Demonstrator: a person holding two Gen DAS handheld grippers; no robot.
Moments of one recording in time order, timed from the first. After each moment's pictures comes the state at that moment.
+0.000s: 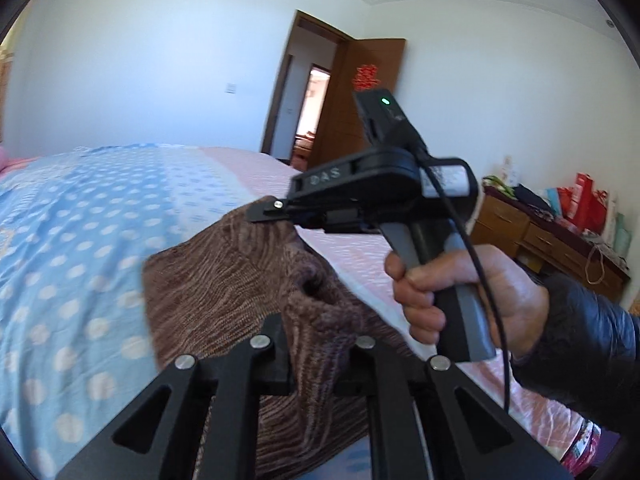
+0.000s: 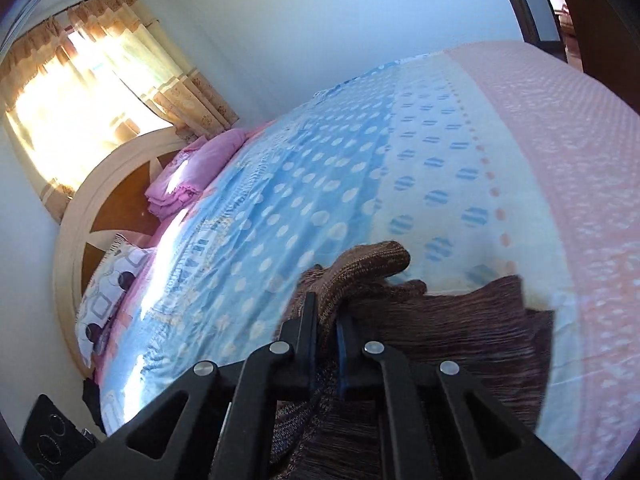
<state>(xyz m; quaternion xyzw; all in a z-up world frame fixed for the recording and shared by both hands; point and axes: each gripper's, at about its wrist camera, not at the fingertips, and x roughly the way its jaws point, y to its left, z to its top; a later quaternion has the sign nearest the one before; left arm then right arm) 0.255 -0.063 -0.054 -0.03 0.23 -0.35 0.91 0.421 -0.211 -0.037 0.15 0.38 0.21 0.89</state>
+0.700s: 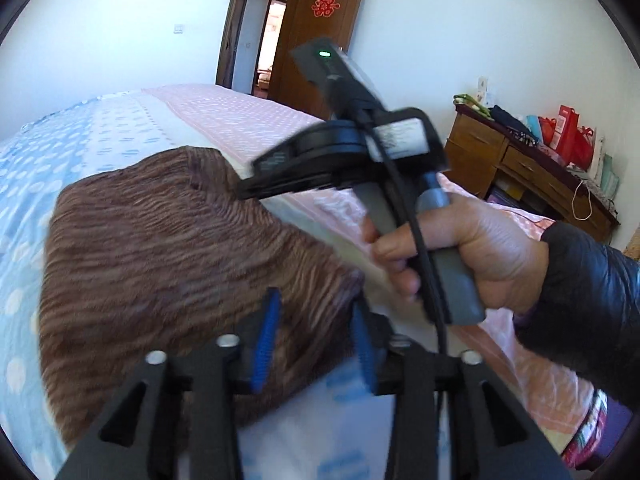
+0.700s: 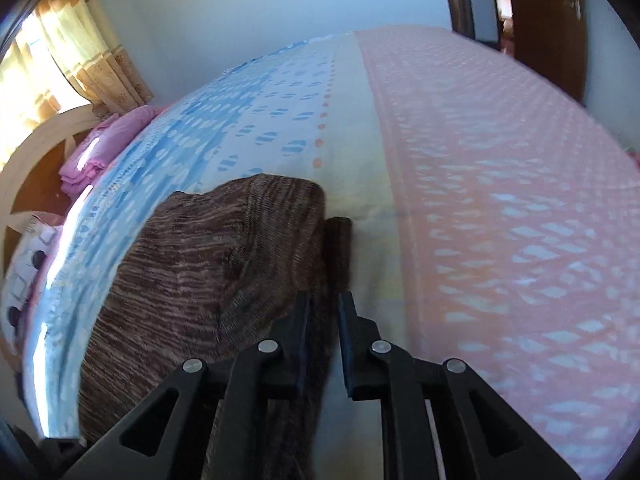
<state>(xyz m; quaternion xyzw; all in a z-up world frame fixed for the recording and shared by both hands) 0.210 -0.150 -0.096 0.04 0.33 -0.40 0.86 0.372 -0.305 -0.105 0.07 0.42 0.04 0.90</state>
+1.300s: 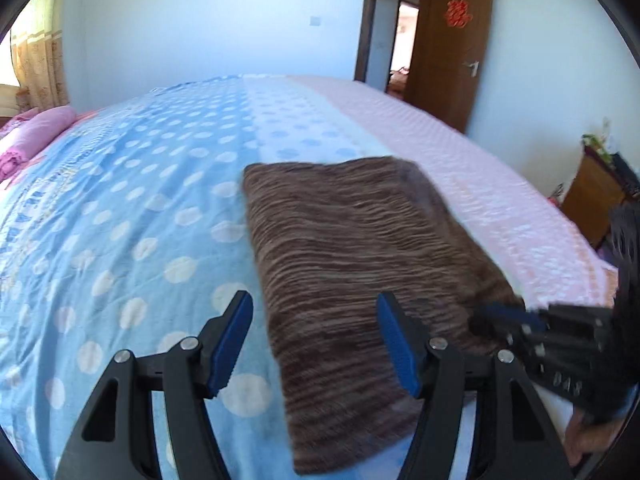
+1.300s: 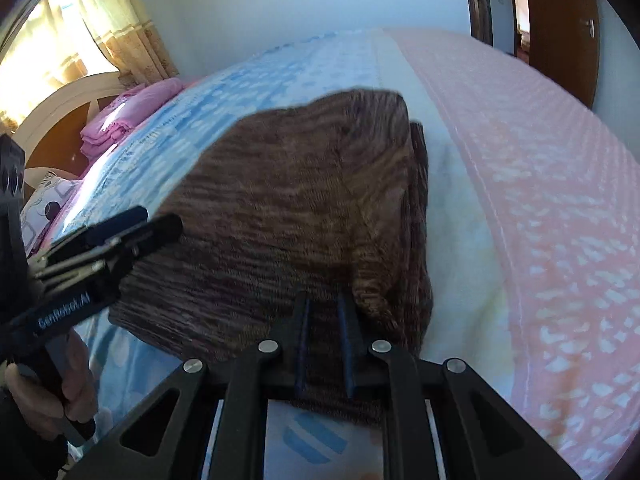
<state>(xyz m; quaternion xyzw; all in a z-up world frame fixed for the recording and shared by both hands) 0.265 -0.071 -0.091 0.02 0.36 -0.15 0.92 0.273 -0.241 -0.133 0.07 0.43 0.09 0.90</state>
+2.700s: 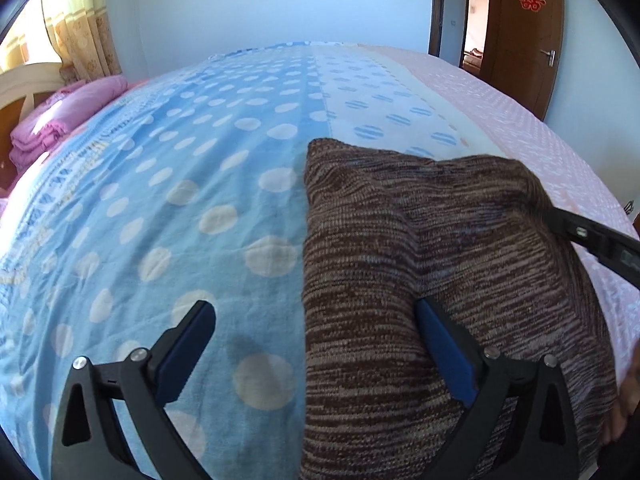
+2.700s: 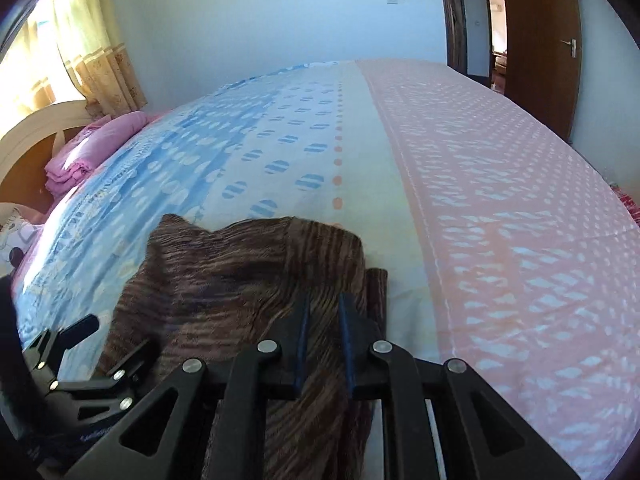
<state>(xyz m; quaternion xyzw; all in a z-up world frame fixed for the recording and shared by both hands) 0.347 -0.080 -0.125 0.03 0.41 -0.02 0.91 0.382 -0.267 -0.098 0.05 0.38 0.04 0.92</state>
